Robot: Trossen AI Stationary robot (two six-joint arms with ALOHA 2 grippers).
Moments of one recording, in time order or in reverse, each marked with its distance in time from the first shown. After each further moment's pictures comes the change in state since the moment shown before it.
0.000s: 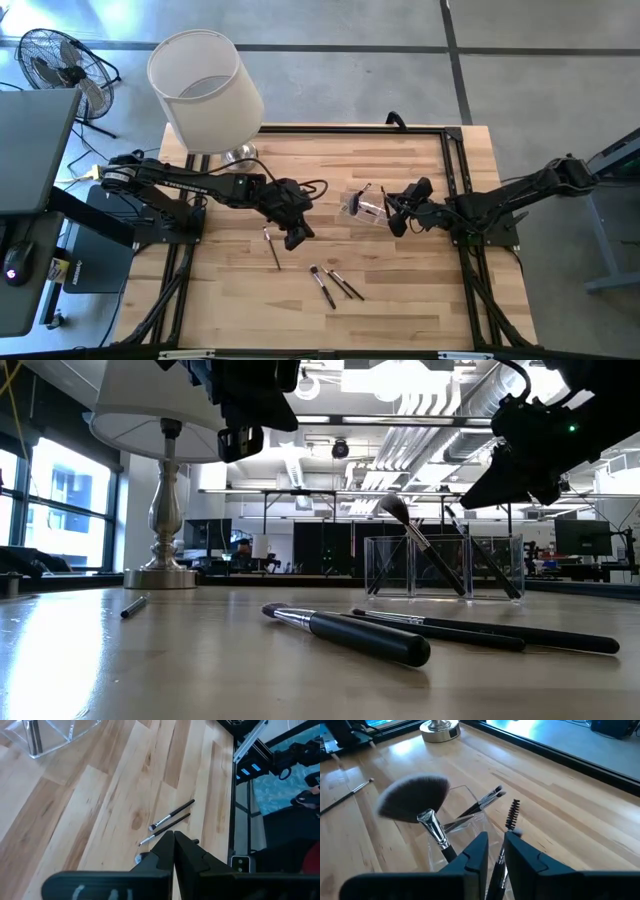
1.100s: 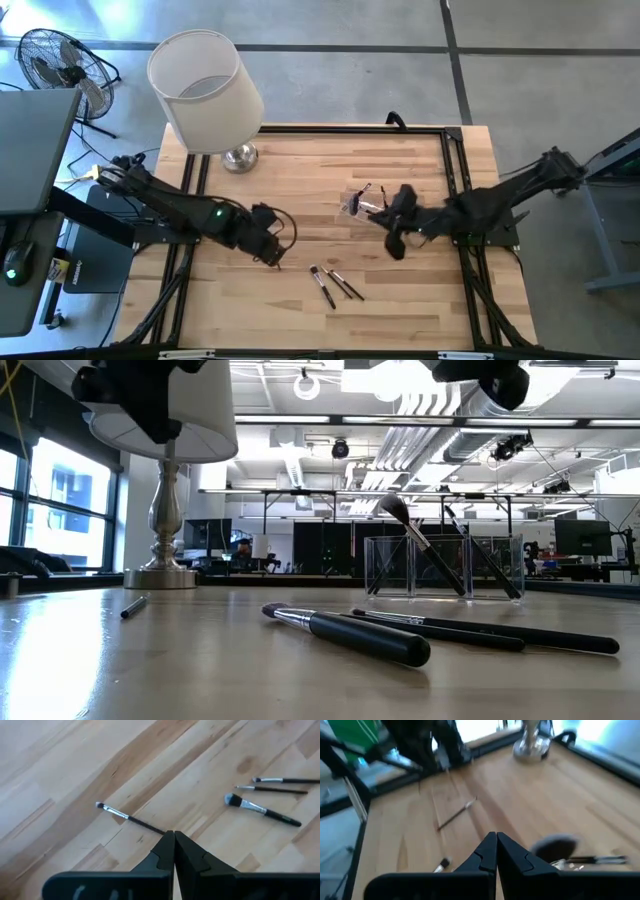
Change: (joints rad) left arm -0.354 -0.014 0.175 -0.758 -0.556 -0.646; right arm 0.179 0.162 0.519 -0.266 -0.173 -0.005
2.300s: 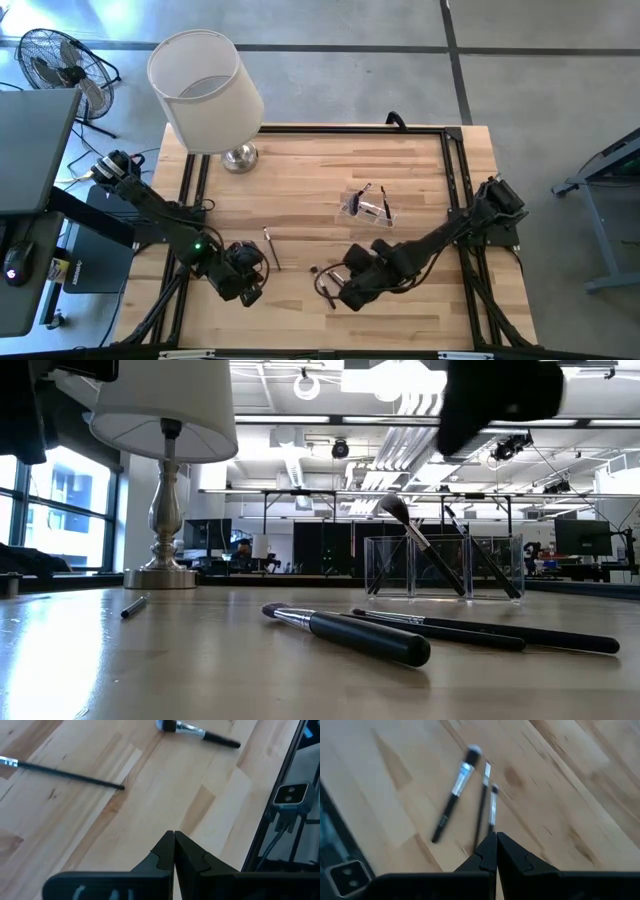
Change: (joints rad) left arm -0.311 -0.101 -0.393 0.567 -0.002 -0.044; right arm 0.131 0.731 0.599 -0.548 -0.254 0.577
